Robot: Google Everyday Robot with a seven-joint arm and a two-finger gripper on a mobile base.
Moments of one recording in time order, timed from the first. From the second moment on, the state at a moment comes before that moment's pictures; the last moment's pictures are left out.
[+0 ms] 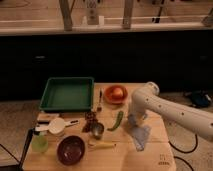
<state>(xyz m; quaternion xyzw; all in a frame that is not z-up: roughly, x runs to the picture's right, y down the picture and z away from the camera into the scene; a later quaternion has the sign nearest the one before) 0.184 0.164 0.838 -0.26 -0.11 -0.28 0.92</state>
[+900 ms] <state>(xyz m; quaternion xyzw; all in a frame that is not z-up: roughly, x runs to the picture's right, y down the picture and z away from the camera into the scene) 0.148 0.152 0.848 -0.24 -0.16 -0.37 0.88</state>
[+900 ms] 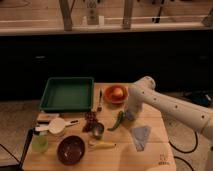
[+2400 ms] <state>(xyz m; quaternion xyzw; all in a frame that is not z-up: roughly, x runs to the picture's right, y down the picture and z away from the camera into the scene) 0.175 0.135 0.864 -0.26 -0.11 -0.38 0.88</state>
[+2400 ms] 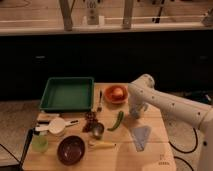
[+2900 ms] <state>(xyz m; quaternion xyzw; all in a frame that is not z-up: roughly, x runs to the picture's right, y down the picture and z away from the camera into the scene) 0.164 0.176 0.837 -0.26 -0.14 -0.42 0.86</state>
